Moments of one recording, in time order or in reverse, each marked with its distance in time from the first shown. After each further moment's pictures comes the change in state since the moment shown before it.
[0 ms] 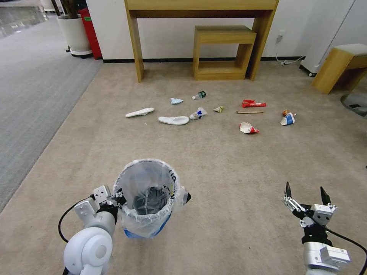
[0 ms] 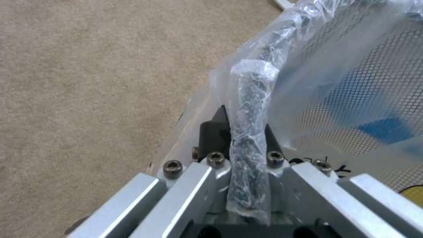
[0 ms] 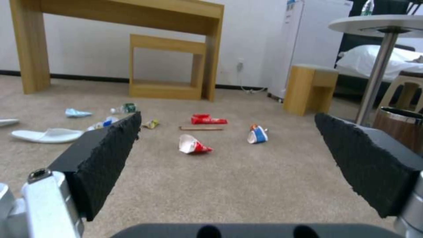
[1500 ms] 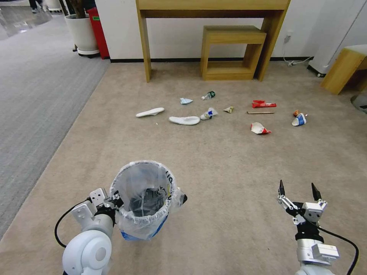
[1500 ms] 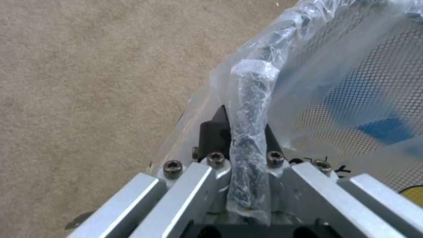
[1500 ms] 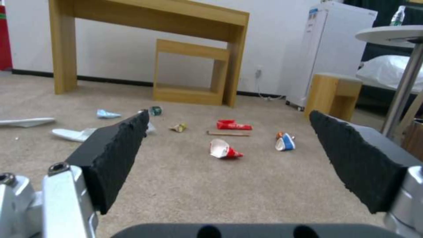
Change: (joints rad) left arm 0.012 -0.024 -0.012 0.004 0.030 -0.009 -0.001; right arm 0.053 -0.004 -0.021 -0.071 -0.029 0.045 -0.033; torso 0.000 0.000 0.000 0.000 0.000
